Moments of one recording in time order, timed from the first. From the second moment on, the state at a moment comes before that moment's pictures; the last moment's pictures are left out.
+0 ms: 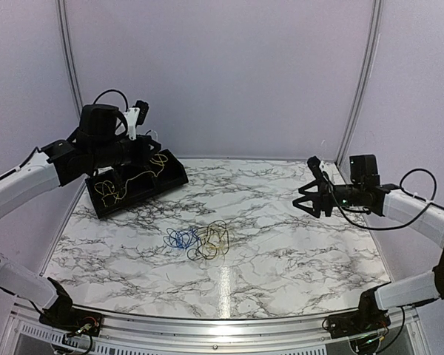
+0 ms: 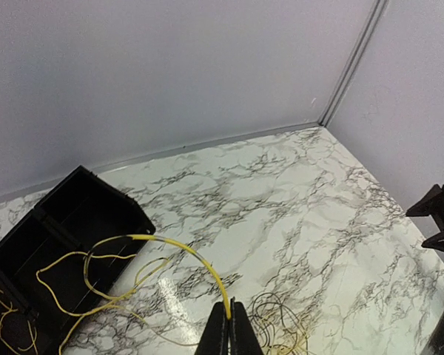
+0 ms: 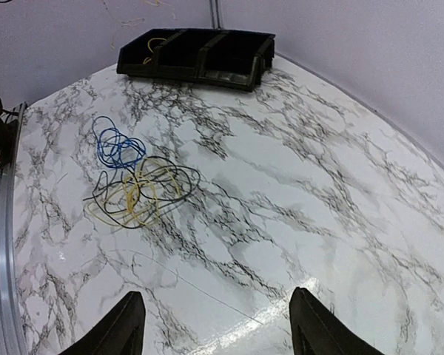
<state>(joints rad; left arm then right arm) -0.64 1.33 1.26 -0.31 -0.01 -0.23 0.19 1.25 0.85 -0.24 -0.82 -0.41</state>
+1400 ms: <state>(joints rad) -0.07 1.53 1.36 -0.14 0.21 -0.29 0.12 1.34 0.76 -0.14 -0.81 -0.51</state>
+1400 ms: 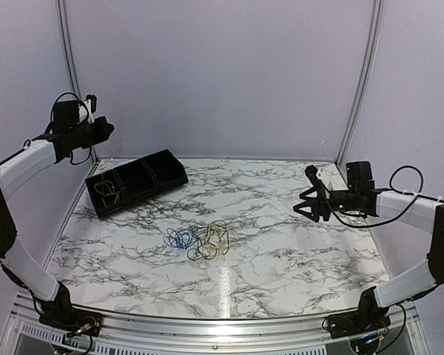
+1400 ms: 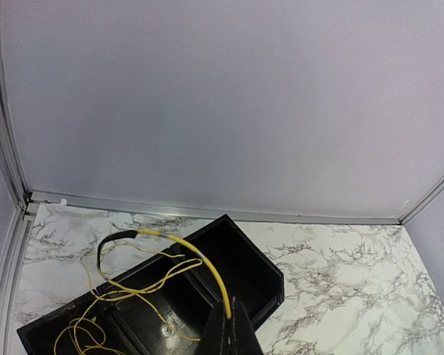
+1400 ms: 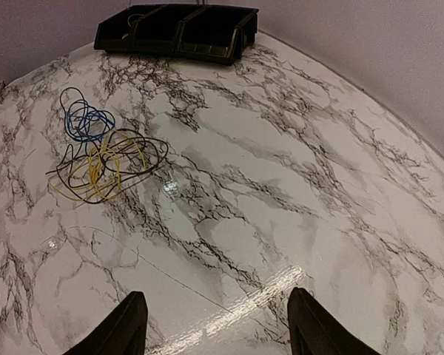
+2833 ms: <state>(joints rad) -0.03 1.62 1.11 -0.23 0.08 -0.22 0.12 1.36 0.79 -0.20 -0.78 -0.58</state>
